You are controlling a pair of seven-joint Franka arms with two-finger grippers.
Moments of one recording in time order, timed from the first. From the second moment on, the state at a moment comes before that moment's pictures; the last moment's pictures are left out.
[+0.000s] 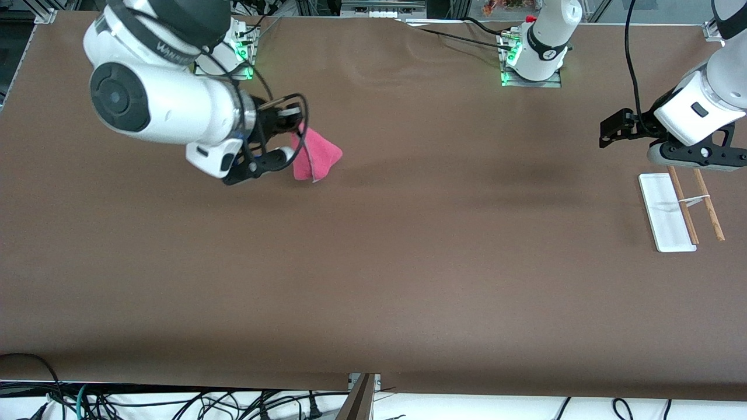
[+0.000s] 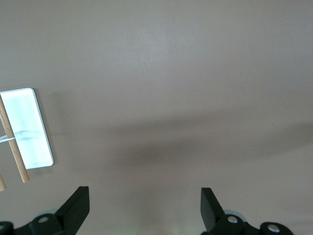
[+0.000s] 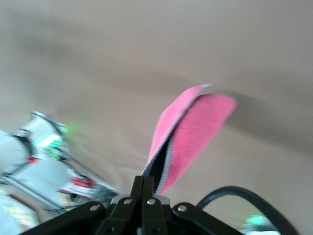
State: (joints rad) left arm -0.01 0.03 -0.08 -1.61 -0.02 1.53 0.01; right arm 0.31 0.44 0.22 -1.14 0.44 1.38 0.38
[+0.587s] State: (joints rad) left arm -0.01 0.05 -0.10 -1.61 -0.12 1.46 0.17; right arm 0.32 0.47 0.38 -1.13 0.65 1.66 0.87
